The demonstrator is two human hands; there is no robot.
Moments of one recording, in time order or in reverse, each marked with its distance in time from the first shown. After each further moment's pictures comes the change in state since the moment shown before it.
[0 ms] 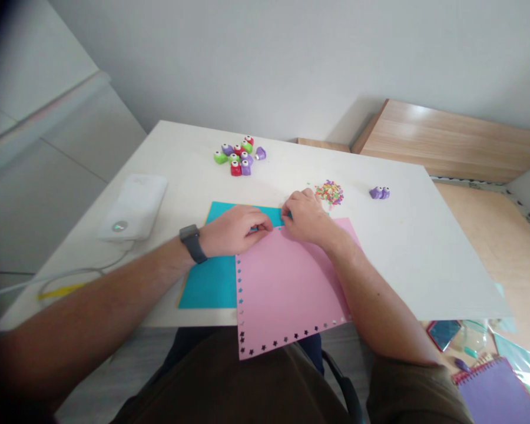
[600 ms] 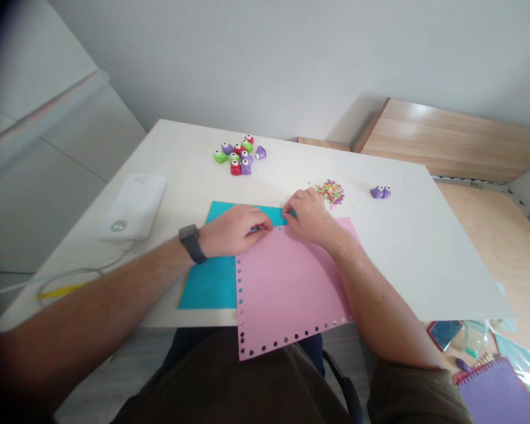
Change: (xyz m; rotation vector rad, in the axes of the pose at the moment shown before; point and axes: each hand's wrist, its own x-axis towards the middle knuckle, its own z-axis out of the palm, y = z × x) left_hand 0.000 0.001 -0.001 -0.023 0.007 -0.002; right_hand -0.004 0.004 -0.005 0.041 0.030 -0.034
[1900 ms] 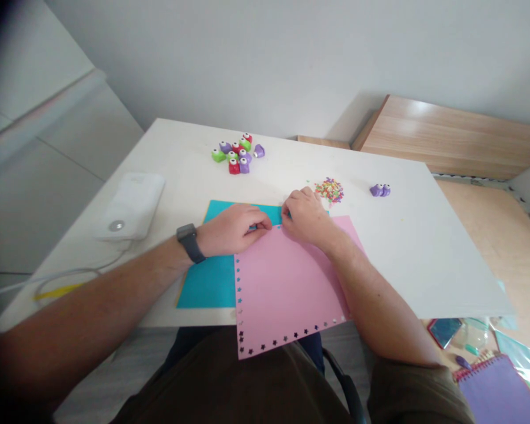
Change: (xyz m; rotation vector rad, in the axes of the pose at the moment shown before) left_hand -0.001 -0.002 0.002 0.030 0.001 0.014; right_hand 0.000 -0.008 0.006 -0.096 -0.007 0.032
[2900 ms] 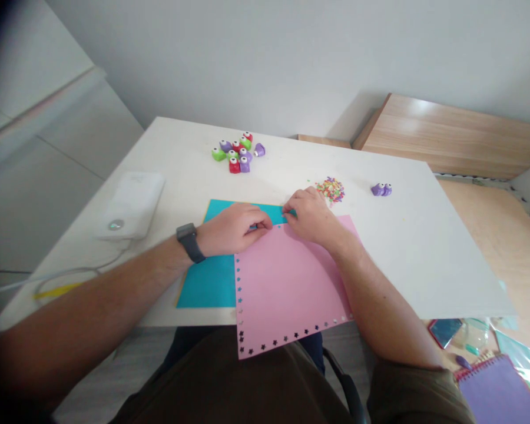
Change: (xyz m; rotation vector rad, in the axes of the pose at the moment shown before) left_hand 0.000 0.000 0.000 -0.022 0.003 -0.008; right_hand -0.003 0.007 -0.006 0.050 0.030 -0.070
